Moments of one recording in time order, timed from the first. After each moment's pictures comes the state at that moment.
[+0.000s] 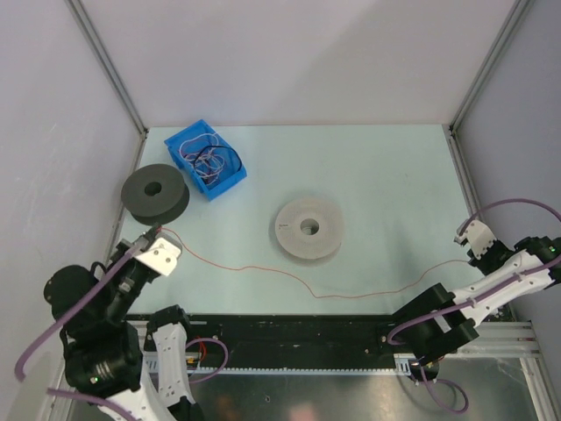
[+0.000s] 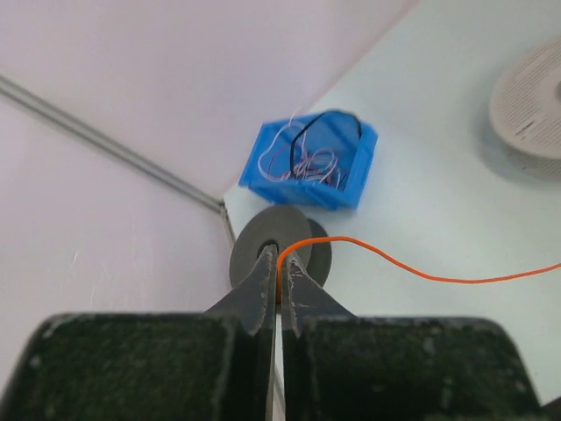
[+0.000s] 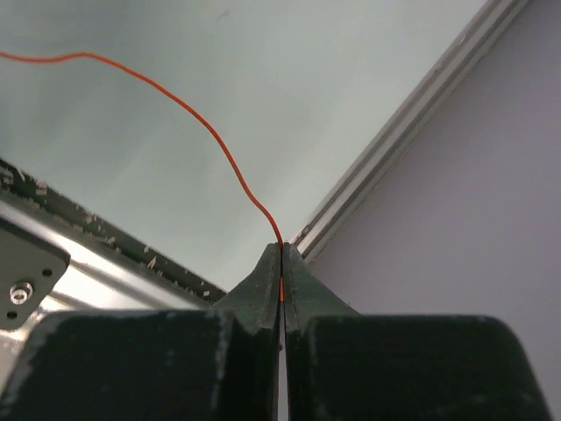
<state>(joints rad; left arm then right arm) 0.40 0.45 1.35 -1.08 0.69 0.79 -1.09 1.04 1.00 -1.30 -0.58 -1.92</state>
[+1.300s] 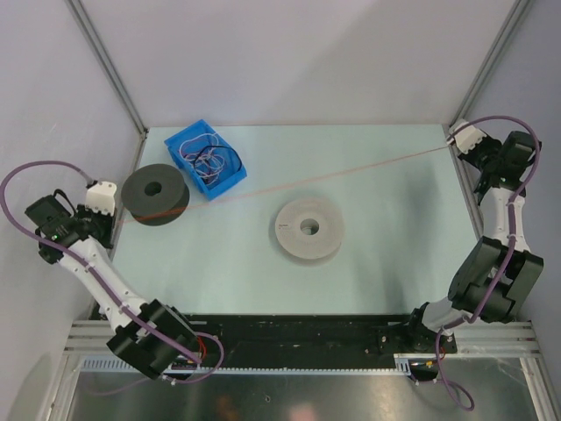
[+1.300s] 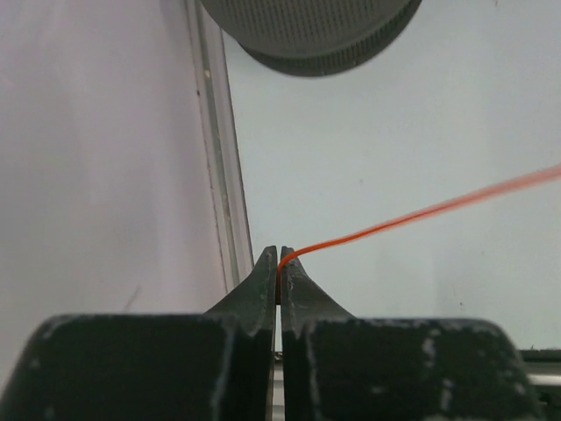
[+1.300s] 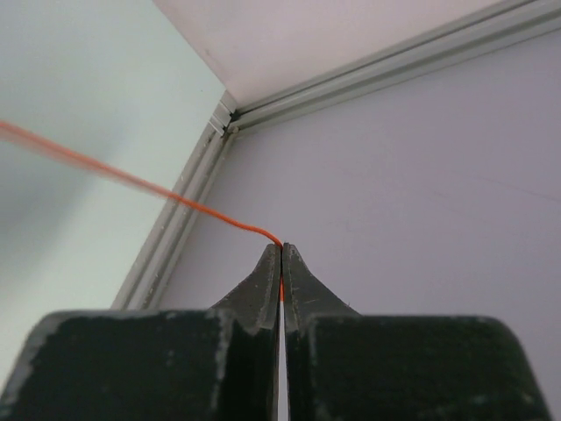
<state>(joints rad) 0.82 1.05 1.12 -0.94 0.46 0.87 -0.46 1.48 1.19 0.01 -0.45 -1.15</state>
